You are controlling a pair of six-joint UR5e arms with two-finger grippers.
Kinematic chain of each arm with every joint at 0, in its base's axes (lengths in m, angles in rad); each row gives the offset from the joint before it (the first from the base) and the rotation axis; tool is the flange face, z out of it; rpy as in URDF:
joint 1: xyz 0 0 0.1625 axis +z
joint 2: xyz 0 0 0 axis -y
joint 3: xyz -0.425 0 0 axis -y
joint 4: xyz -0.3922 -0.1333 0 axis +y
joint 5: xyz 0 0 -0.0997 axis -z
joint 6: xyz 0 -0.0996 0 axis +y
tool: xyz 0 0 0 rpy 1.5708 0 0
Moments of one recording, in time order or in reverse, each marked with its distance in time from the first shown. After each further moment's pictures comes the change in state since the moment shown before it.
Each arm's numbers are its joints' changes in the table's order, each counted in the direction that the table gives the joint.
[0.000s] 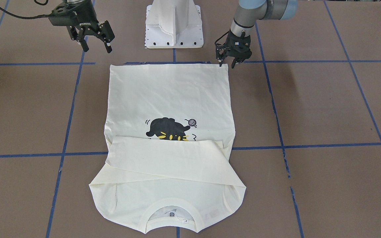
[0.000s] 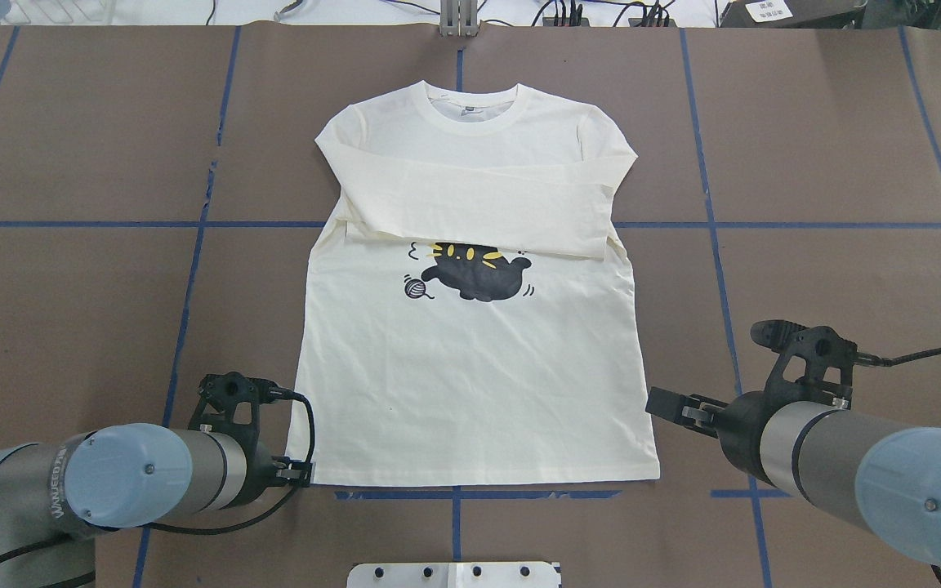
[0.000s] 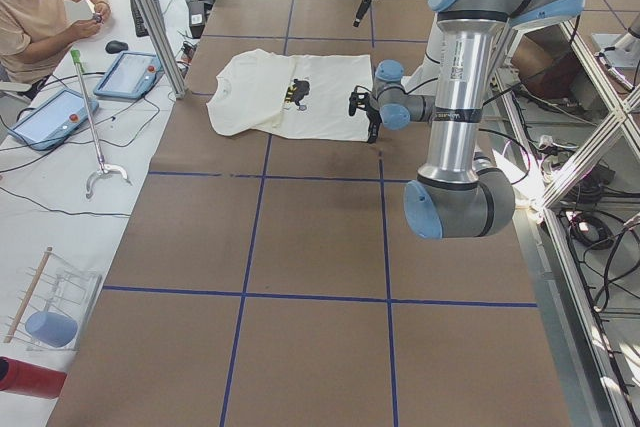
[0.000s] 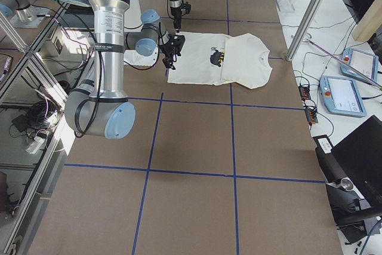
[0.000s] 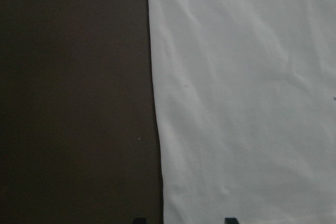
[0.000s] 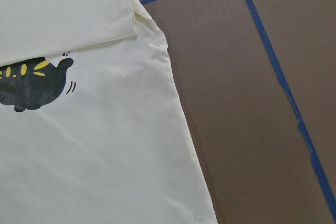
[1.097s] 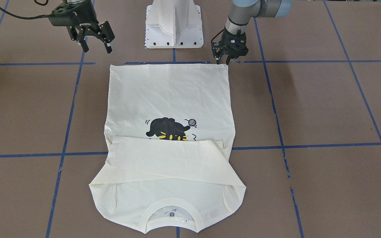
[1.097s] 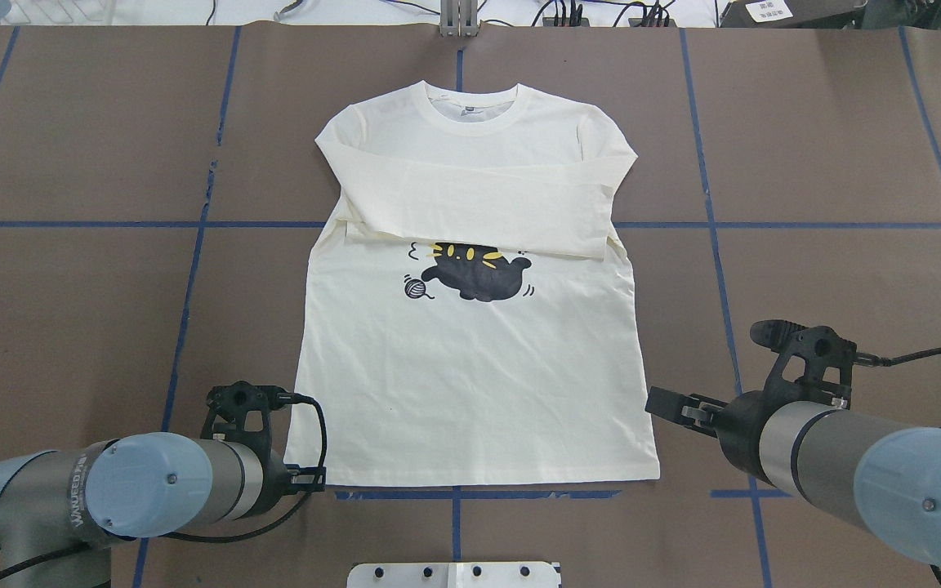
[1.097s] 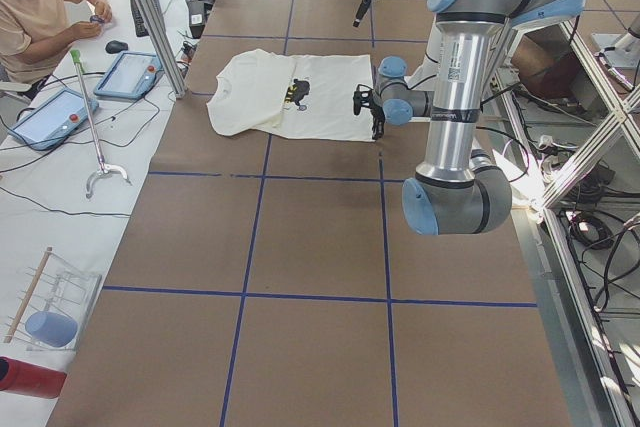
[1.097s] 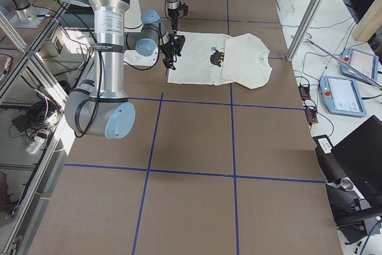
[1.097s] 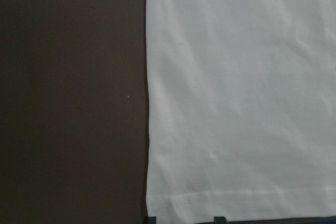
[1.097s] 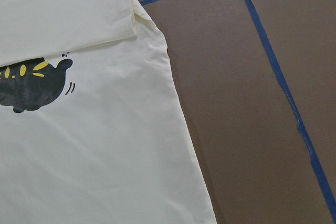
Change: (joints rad) left arm 0.015 -0.036 0.001 -0.039 -0.002 0.110; right arm 0.000 0.001 -0.002 0.000 -0.002 0.000
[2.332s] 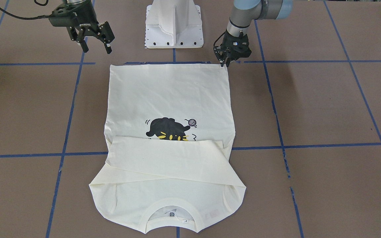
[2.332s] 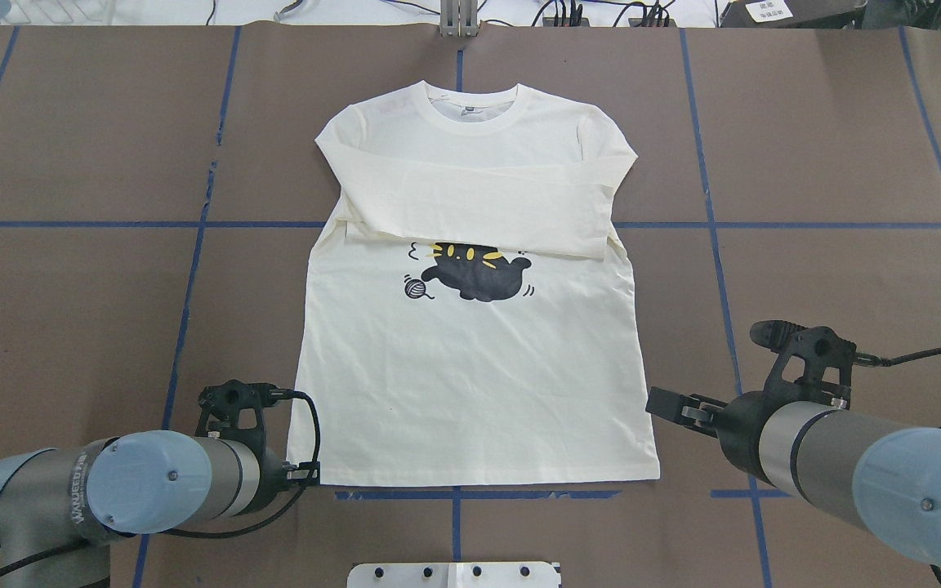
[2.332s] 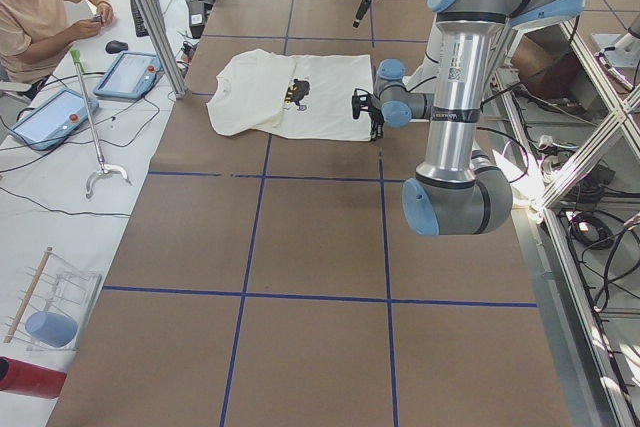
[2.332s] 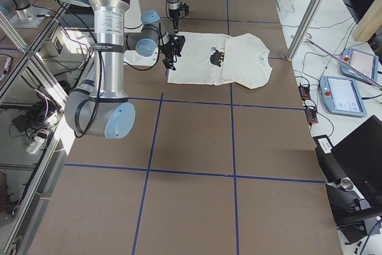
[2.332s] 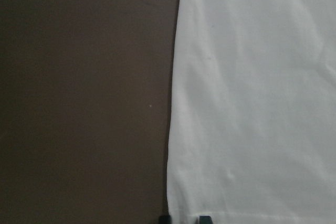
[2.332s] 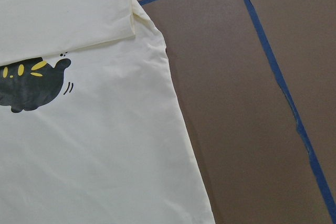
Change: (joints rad) left arm -0.003 0.007 0.012 0.000 0.001 0.053; right arm 0.000 -0.001 -0.003 -0.001 0.000 0.001
